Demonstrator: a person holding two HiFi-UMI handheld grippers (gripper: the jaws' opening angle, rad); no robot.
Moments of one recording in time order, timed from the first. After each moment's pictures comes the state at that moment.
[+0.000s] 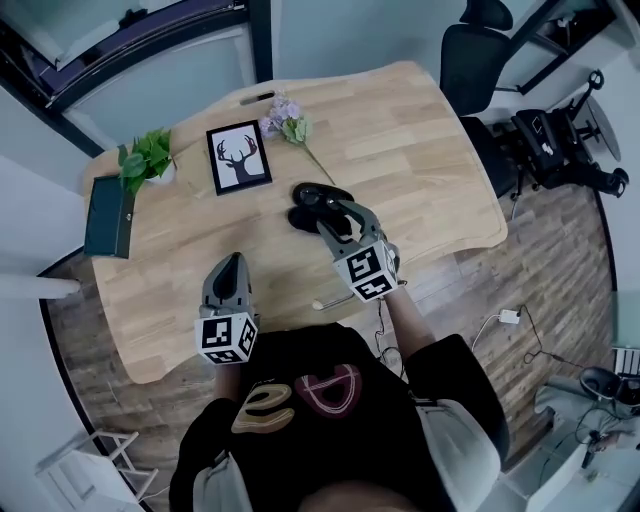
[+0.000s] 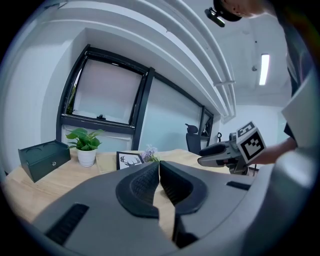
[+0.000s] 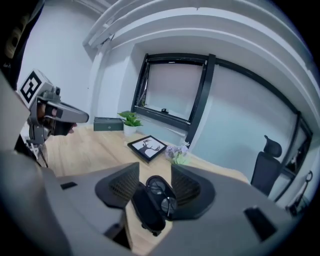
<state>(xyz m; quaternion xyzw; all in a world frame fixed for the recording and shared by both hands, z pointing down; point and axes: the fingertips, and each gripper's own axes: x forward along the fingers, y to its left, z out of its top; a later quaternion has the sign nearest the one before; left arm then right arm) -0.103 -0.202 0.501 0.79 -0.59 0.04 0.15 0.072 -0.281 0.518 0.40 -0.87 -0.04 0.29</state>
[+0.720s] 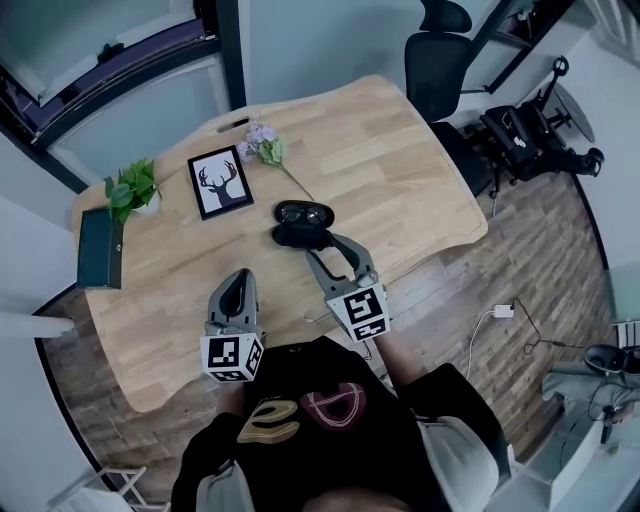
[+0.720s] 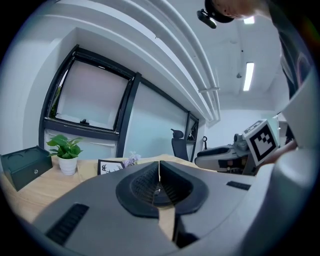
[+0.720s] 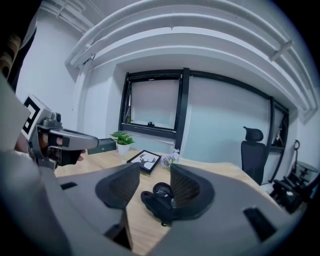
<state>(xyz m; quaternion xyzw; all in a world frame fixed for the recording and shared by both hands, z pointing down) -0.061 -0.191 0.470 0.84 -0.53 0.02 0.11 0.079 -0.224 0.474 0.48 -0.86 0.02 0.17</state>
